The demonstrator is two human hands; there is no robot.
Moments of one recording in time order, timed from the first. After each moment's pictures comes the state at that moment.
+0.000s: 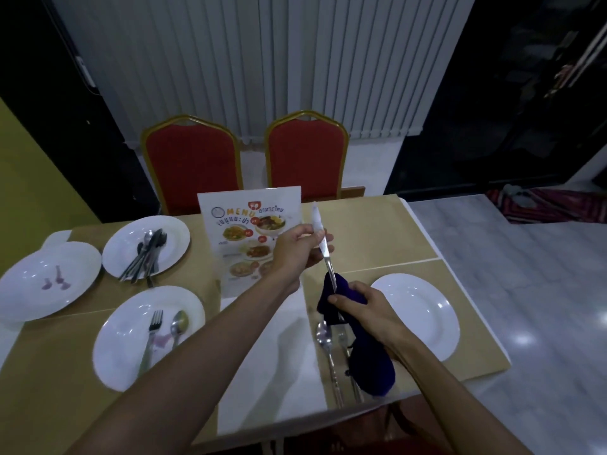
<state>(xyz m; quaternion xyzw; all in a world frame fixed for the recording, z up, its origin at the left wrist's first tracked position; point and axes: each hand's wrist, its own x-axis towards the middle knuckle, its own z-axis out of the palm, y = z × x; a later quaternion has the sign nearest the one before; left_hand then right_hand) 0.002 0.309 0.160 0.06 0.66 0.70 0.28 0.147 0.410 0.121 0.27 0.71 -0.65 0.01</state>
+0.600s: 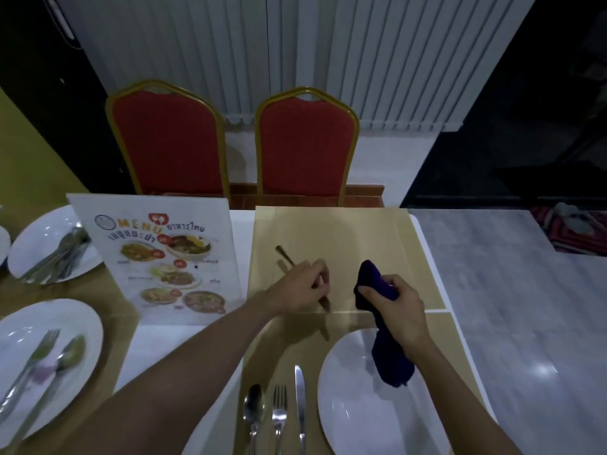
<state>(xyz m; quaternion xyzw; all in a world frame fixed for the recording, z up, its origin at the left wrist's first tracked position) -0.081 0.476 0.009 0.34 0.85 0.31 0.24 0.056 0.642 0.026 0.33 0.78 -0.53 -0.07</state>
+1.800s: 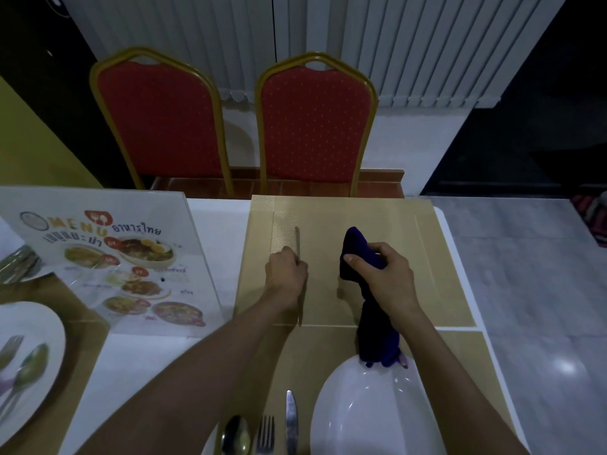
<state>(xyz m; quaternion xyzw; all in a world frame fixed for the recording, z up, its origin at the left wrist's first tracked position) -0.135 0.515 -0.073 0.03 0.94 0.32 0.10 -0.036 0.669 -0.012 0.26 0.78 -0.57 -0.07</state>
